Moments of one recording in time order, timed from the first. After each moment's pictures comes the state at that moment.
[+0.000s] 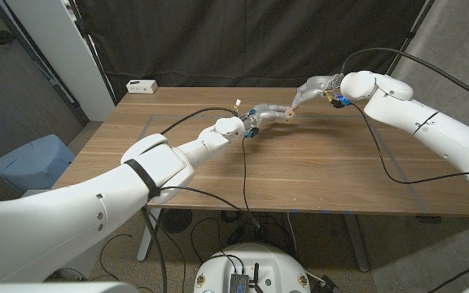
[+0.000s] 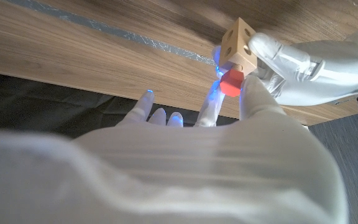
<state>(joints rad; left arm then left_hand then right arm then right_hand) 0.17 -0.04 0.83 -0.39 -0.32 -0.34 -0.22 1.00 0.05 0.27 -0.15 0.19 0.87 -0.23 0.21 0.19 0.83 -0.22 0.21 0.42 0.39 -0.05 0.22 0.20 0.07 0.14 0.19 0.17 -0.34 -0.85 -0.74 -1.69 -0.28 -0.38 0.47 0.77 -0.06 0.36 -0.17 0.20 0.75 -0.17 0.51 0.25 0.13 -0.06 0.22 0.20 0.09 0.00 0.23 0.20 0.30 0.05 0.21 0.17</state>
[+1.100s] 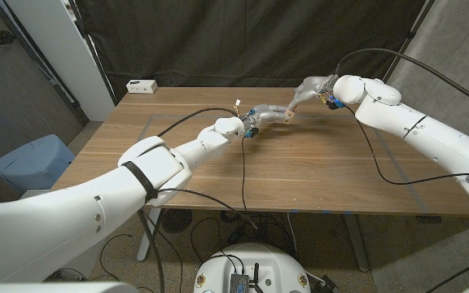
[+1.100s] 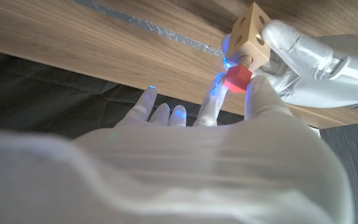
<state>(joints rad) 0.18 -0.02 0.84 -0.43 -0.33 -0.30 -0.22 1.01 0.06 0.27 -0.16 0.19 0.87 -0.23 0.21 0.19 0.83 -0.22 0.20 0.41 0.40 -0.04 0.22 0.20 0.08 0.15 0.19 0.17 -0.34 -0.82 -0.77 -1.69 -0.38 -0.43 0.41 0.78 -0.07 0.34 -0.15 0.20 0.88 -0.14 0.58 0.27 0.25 -0.08 0.24 0.20 0.18 -0.04 0.26 0.20 0.38 0.03 0.22 0.17</state>
